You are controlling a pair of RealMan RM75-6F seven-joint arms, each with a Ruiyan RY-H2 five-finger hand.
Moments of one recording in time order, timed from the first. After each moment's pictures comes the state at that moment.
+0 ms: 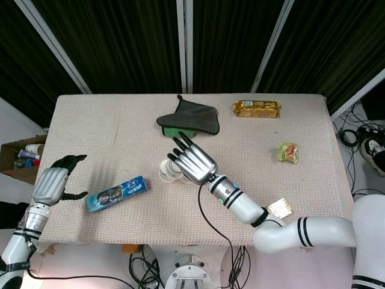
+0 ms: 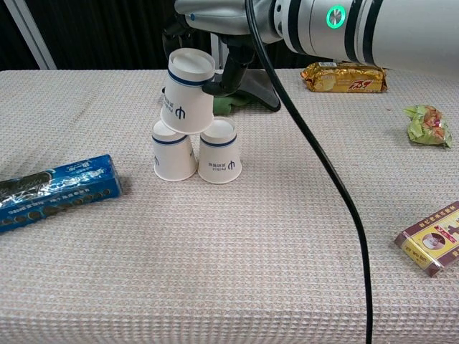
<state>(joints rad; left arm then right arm) -0.31 -1.13 -0.05 -1.64 1.40 1.21 -0.10 1.14 -1.45 0.24 -1.81 -0.85 0.93 -0.85</state>
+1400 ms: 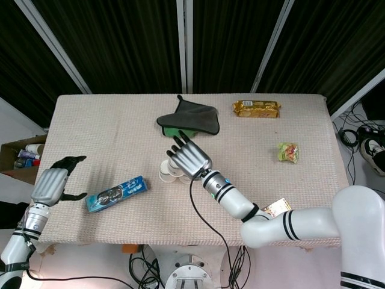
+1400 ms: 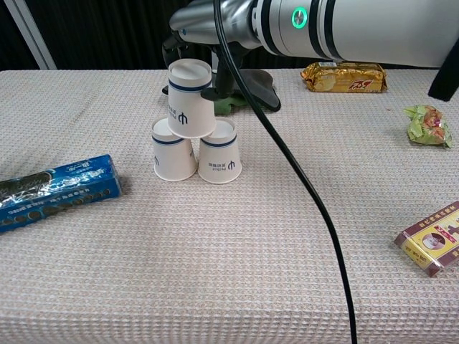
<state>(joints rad) -0.31 -1.12 -0.05 -1.67 1.37 1.19 -0.08 1.31 -1.45 0.17 -1.79 -0.62 0.96 -0.89</state>
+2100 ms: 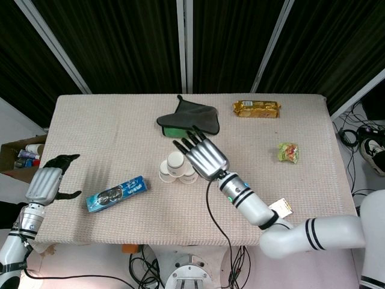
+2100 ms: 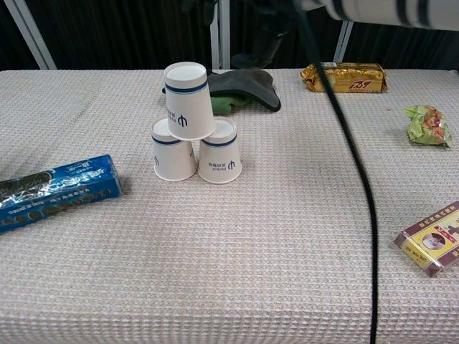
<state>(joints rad) -0.29 -1.14 -0.06 -1.60 1.37 1.23 -0.05 1.18 -1.29 0.12 -1.98 -0.76 1.13 -0.79</state>
